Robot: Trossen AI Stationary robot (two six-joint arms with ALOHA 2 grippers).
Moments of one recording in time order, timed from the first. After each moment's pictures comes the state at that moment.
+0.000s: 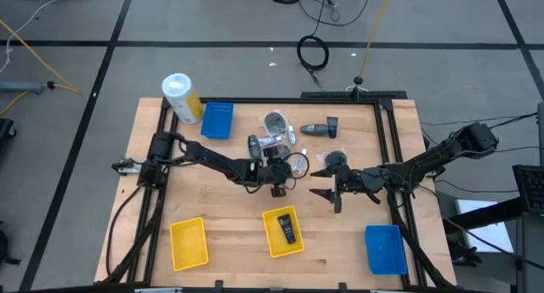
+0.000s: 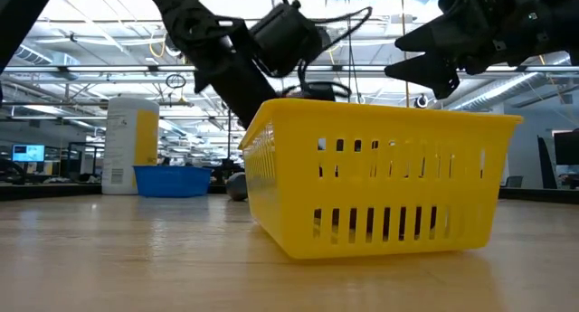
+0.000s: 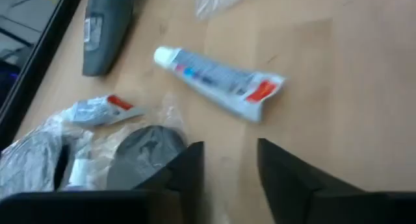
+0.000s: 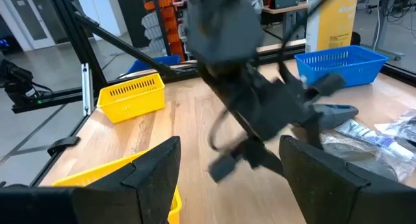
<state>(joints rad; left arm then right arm) -0.04 2.06 1.18 0.09 -0.48 0.13 0.31 1.13 0.29 0.69 0.37 0.25</state>
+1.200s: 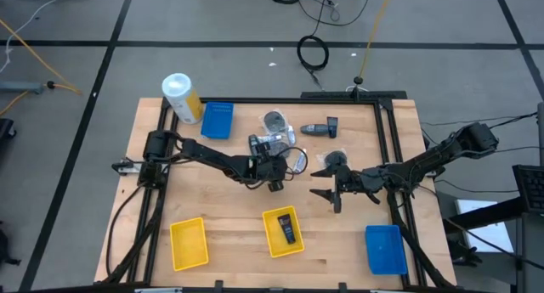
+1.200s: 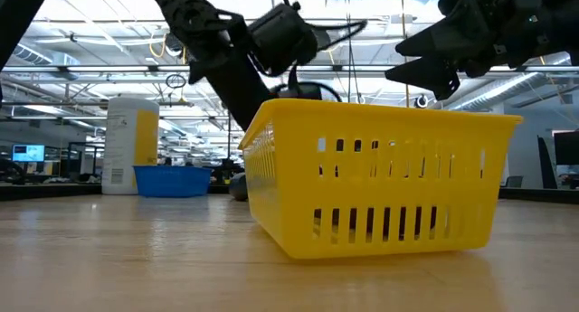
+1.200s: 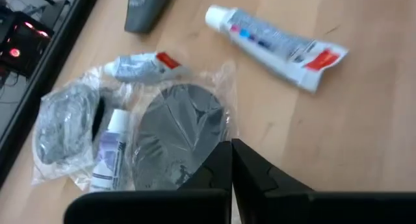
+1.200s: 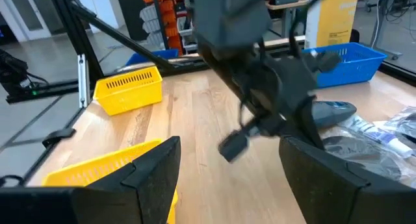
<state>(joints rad) -0.04 2.00 1.18 -0.07 -0.55 -0.02 0.31 1.13 0.29 0.66 0.36 0.23</state>
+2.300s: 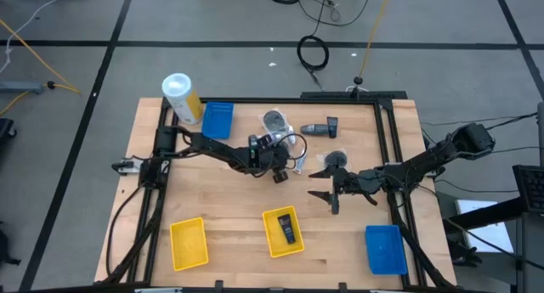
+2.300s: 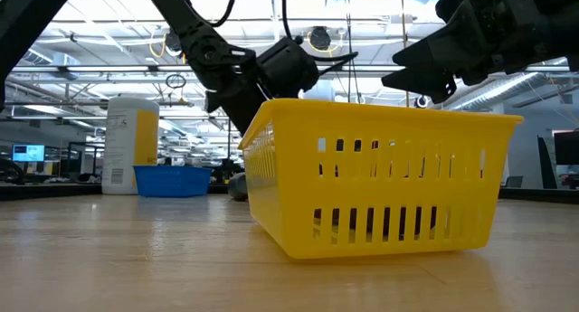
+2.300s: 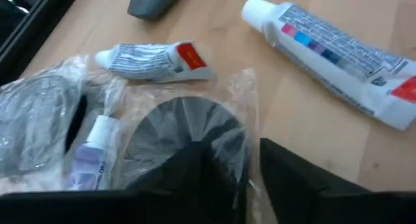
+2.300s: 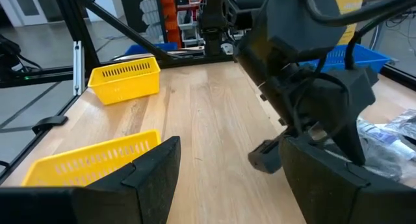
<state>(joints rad) 0.09 2.09 1.18 0.05 -0.43 -0.05 0.31 1.19 0.30 0.71 0.36 0.19</state>
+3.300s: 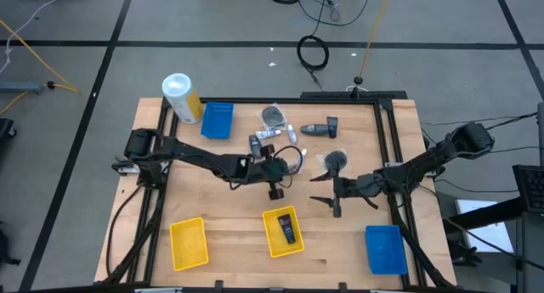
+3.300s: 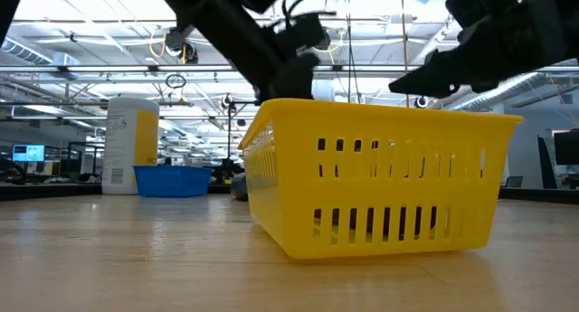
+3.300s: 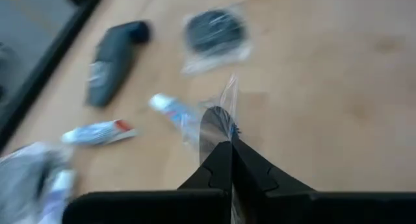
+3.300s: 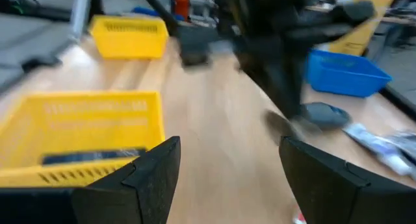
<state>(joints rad) -0.09 1.84 1.18 -0.03 -0.33 0.00 0.36 1.19 0.30 0.63 0.40 -0.01</state>
